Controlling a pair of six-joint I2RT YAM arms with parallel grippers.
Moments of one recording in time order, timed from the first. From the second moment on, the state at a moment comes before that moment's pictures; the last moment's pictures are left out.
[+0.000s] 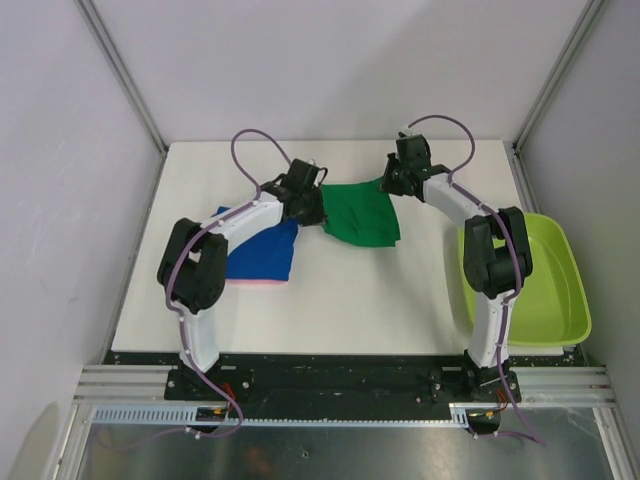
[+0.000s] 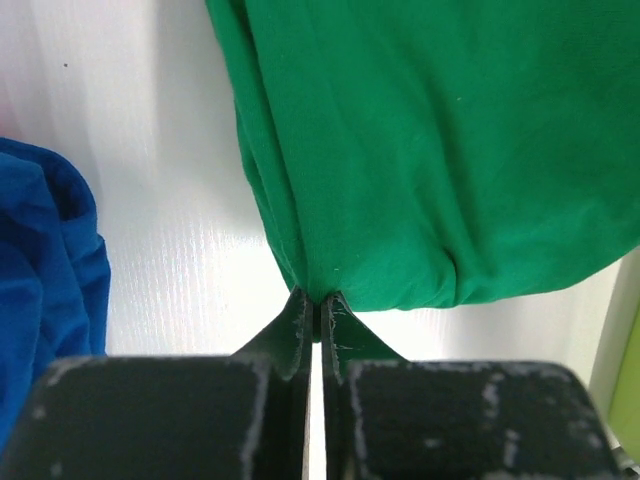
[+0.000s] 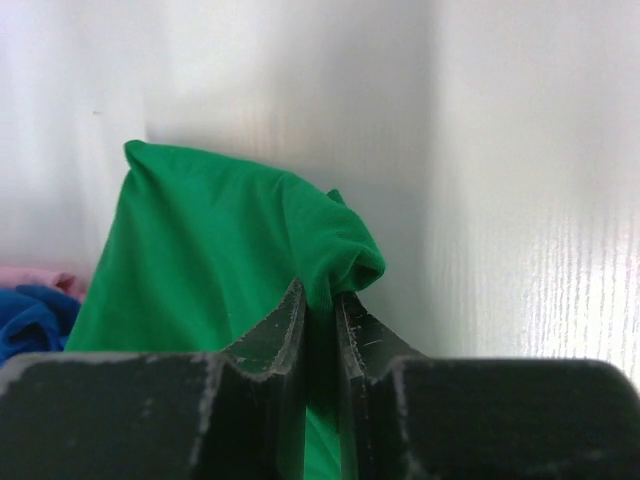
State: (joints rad) left arm -0.53 1.93 1.46 -0.43 0.04 -0.63; right arm 0.30 2.02 1.58 -0.28 -0.04 0.49
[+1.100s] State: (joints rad) left arm -0.31 1.32 1.14 -0.52 -0.05 -0.57; right arm 0.61 1.84 1.69 -0.40 0.14 0.61
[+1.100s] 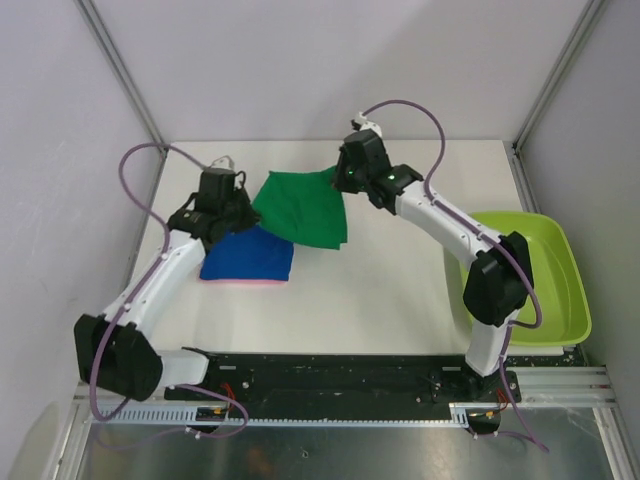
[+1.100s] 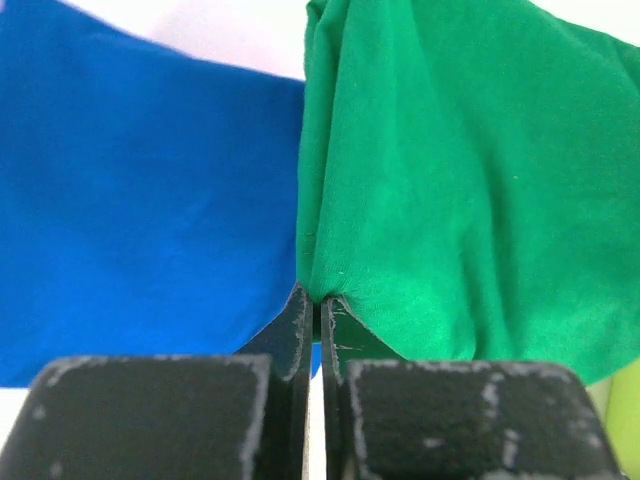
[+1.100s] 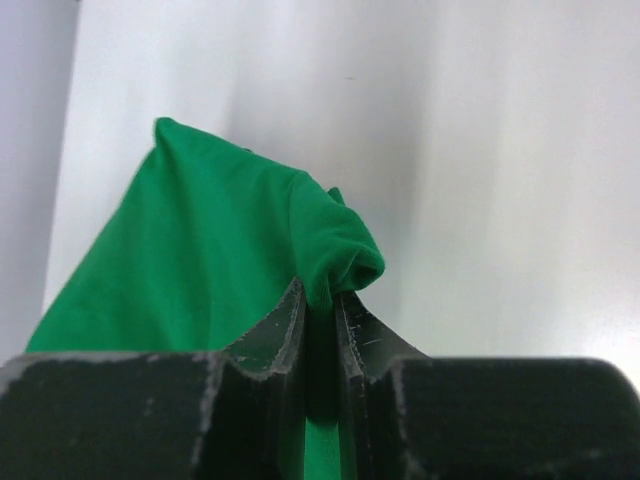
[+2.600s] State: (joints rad) left arm 0.12 1.13 0.81 -0.61 -0.11 -0.47; right arm 0.90 2.23 2.00 -0.34 0.25 0.78
